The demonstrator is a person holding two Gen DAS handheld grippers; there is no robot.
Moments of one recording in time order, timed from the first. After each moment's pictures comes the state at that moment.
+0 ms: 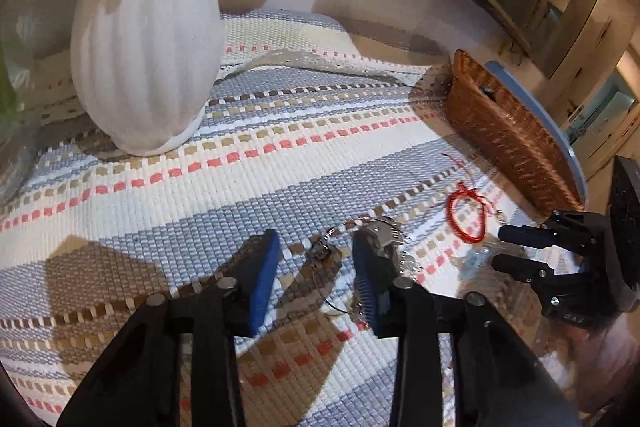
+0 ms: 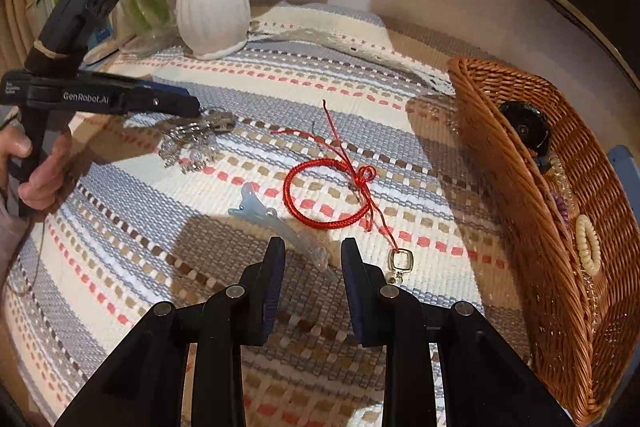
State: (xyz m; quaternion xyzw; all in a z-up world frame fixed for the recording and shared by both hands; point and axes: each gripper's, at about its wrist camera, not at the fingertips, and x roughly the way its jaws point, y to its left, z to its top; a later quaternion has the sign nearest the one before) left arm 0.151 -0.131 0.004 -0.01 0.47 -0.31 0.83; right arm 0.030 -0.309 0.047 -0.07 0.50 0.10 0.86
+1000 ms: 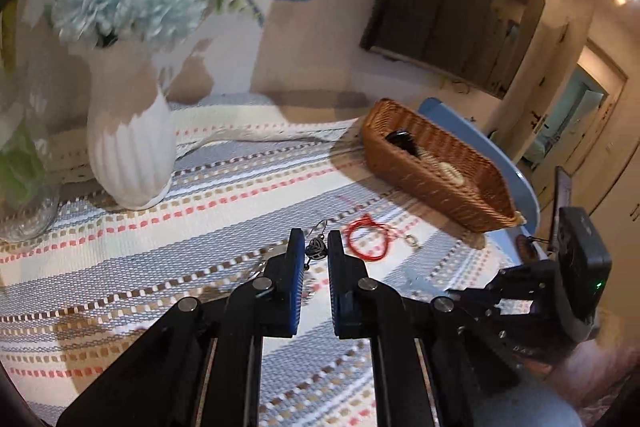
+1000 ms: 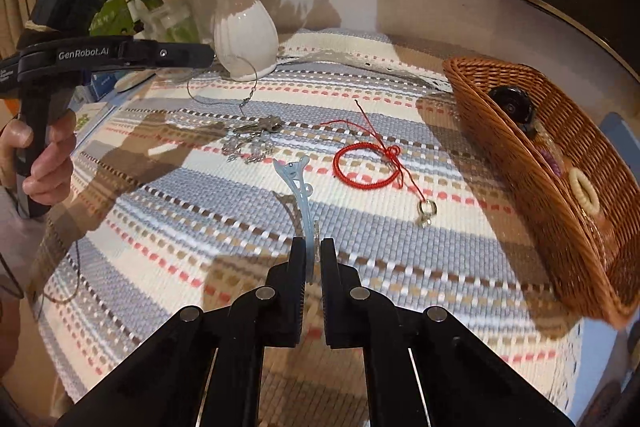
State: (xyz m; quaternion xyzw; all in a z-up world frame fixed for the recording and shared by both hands) left arm 0.084 -0.128 0.093 -0.03 0.38 -0.37 0.85; right arm -0.041 -0.304 0.079 0.00 0.46 0.11 0.88
